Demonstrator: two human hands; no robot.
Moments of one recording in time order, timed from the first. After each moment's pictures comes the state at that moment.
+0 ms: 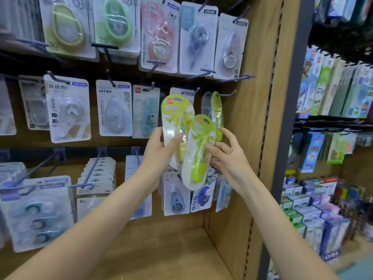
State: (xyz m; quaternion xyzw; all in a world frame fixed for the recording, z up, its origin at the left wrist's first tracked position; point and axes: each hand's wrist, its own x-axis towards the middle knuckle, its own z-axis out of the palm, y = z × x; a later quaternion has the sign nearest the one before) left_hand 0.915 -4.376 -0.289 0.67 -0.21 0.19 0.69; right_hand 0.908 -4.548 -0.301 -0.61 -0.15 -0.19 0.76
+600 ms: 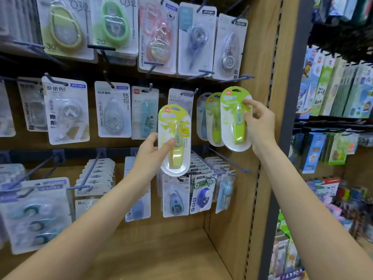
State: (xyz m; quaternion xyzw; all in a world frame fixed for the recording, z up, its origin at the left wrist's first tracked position) left_hand 0.919 -4.365 -0.294 0.67 -0.20 0.17 0.69; right_hand 0.943 -4.601 -0.236 -0.68 -0.04 -0.48 0.55
